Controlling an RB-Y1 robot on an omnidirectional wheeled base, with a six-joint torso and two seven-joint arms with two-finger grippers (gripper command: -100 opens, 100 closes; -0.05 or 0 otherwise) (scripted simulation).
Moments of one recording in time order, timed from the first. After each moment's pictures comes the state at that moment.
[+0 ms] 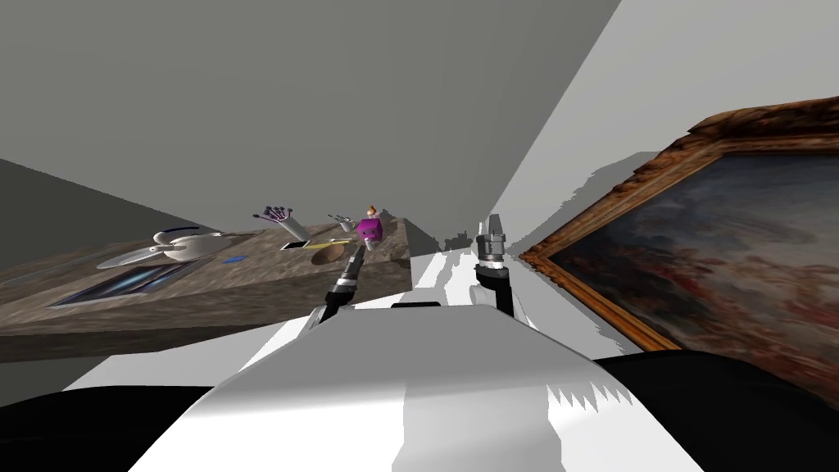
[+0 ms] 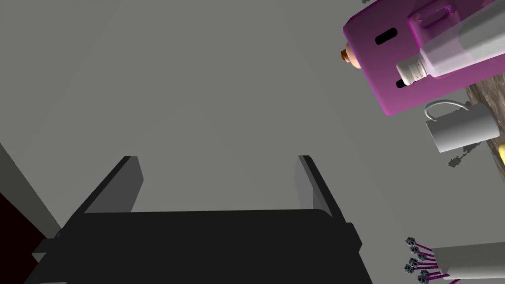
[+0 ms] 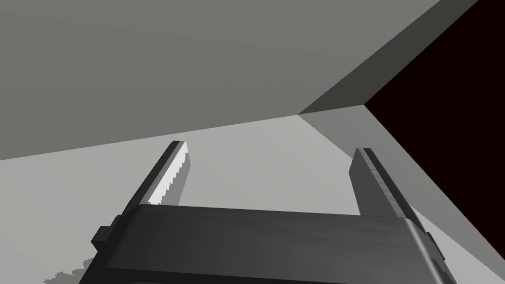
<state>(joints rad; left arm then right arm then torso) 0.51 0.21 0.03 -1.90 -0.22 -0.53 -0.24 0.47 -0.04 0.01 -2.30 0.11 -0.47 0.14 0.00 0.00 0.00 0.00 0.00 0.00</state>
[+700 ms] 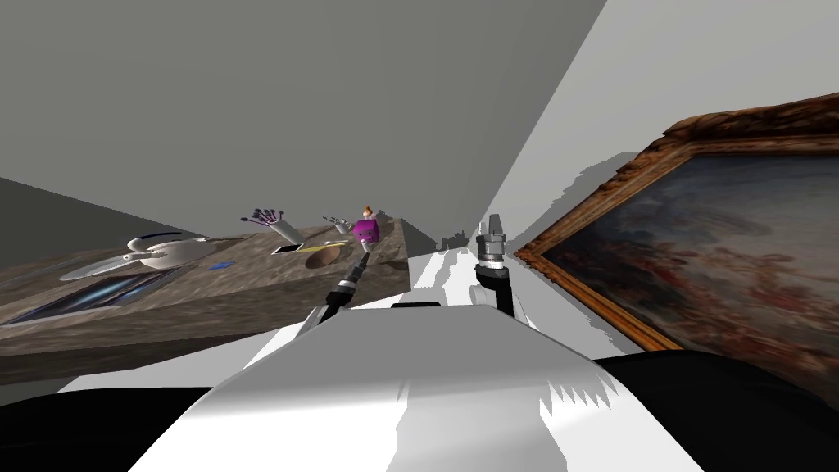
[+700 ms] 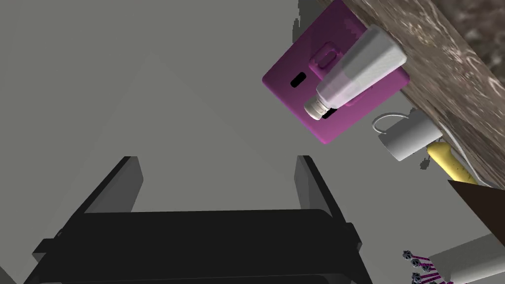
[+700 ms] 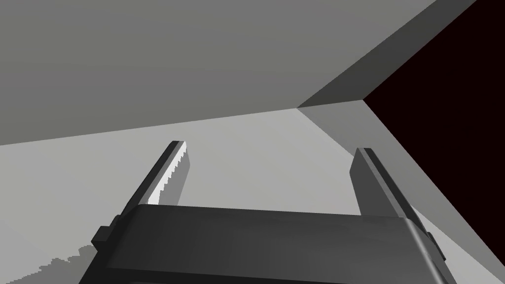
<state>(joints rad) 0.47 0.29 0.03 -1.75 -0.29 -0.42 -0.30 0.47 -0.04 0.01 -2.30 0.11 -0.47 0.14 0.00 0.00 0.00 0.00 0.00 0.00</state>
